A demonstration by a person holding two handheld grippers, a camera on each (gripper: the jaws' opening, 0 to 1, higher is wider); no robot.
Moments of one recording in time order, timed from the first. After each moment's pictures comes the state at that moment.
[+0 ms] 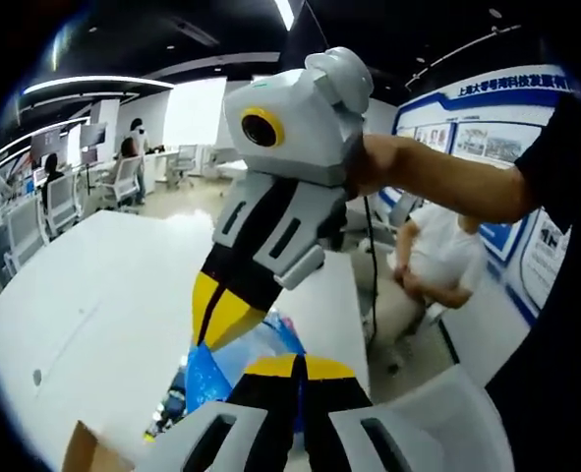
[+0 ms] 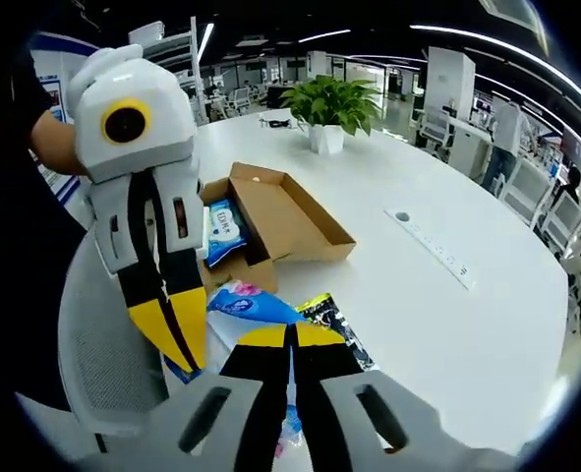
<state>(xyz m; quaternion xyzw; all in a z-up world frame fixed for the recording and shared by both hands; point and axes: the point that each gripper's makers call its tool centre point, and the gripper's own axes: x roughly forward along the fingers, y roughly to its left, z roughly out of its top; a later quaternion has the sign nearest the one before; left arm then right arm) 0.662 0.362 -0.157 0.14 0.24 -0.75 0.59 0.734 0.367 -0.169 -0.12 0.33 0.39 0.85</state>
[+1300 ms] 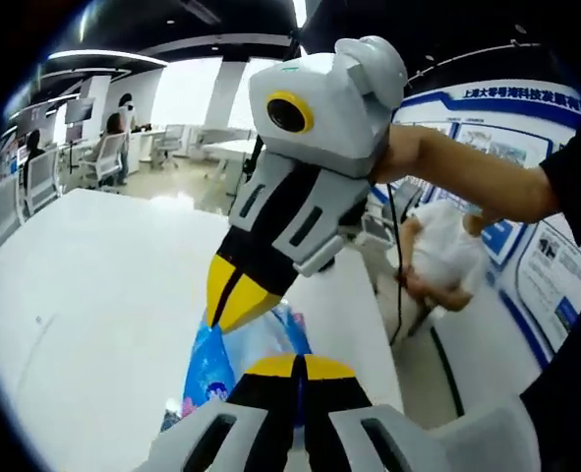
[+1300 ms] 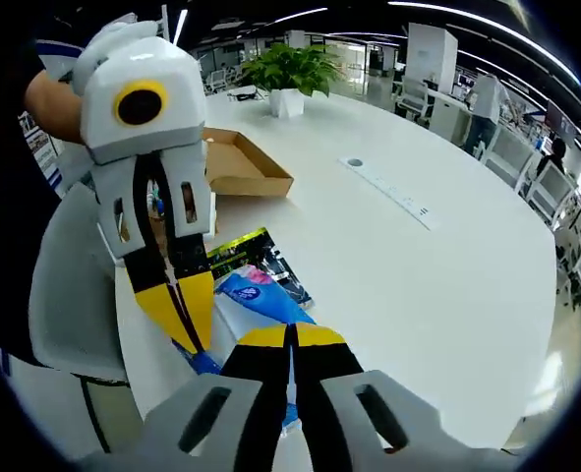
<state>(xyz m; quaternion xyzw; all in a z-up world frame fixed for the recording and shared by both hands) 0.690 0.267 -0.218 0.14 0.29 -0.77 0.55 0.751 0.254 -0.228 -0.13 0.39 0.34 0.85</state>
